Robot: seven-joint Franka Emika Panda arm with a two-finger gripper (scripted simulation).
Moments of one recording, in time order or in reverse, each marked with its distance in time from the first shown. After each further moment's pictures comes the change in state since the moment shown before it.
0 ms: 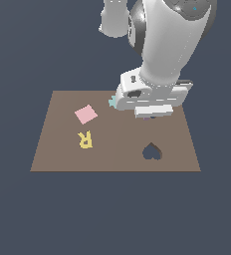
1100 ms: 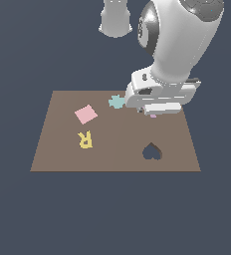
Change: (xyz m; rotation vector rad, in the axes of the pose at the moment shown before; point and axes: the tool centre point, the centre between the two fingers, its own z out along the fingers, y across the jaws) arm -0.012 -0.031 0.008 0.000 0.000 0.006
